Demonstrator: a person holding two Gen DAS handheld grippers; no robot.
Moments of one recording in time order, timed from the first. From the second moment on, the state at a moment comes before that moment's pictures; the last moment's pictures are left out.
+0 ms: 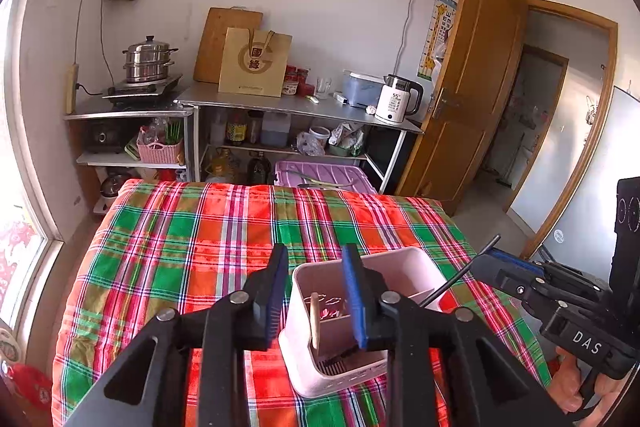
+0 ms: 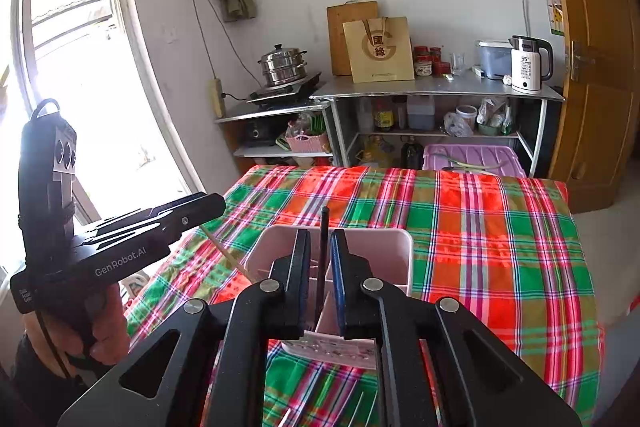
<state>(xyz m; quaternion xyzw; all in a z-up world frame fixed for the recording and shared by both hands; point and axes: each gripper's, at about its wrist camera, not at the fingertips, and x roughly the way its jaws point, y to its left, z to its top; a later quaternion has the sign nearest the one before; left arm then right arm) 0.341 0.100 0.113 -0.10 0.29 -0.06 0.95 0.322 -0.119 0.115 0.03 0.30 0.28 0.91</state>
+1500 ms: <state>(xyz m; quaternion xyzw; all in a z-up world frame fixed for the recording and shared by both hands) 0.175 0.038 0.011 -0.11 0.35 -0.10 0.92 0.189 -0.200 0.019 0.05 0.33 0.24 0.91</state>
